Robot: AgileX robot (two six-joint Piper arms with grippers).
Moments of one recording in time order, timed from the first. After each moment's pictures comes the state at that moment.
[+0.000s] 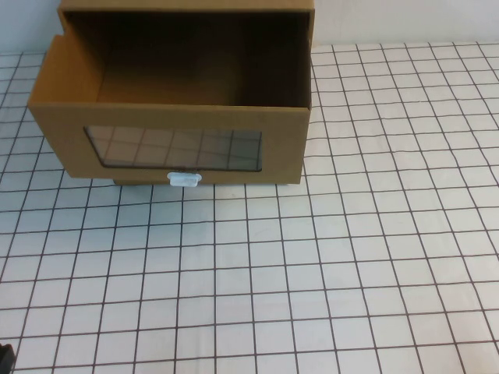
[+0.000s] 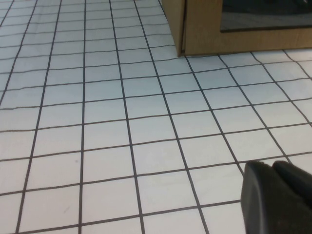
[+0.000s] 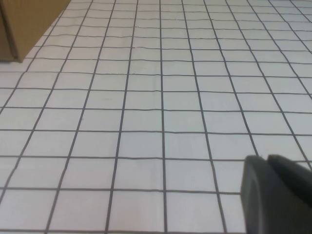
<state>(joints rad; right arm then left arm) 0.05 -0.01 0.02 0.08 0.36 -0.04 -0.15 -0.01 0.03 -0.02 0.39 0.03</state>
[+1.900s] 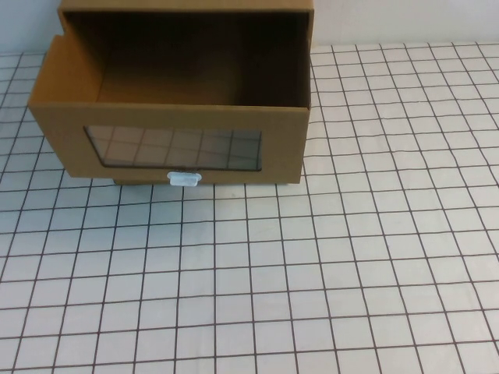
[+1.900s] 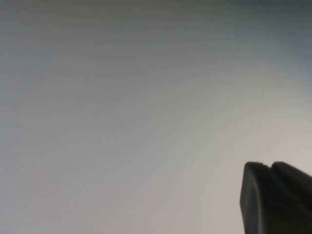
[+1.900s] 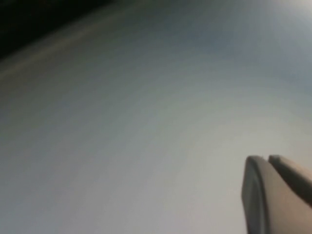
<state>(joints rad) 0.05 0.12 -0.64 0.06 -0.30 0.42 -0.15 0.21 -0.68 -0.02 -0.30 -0.05</state>
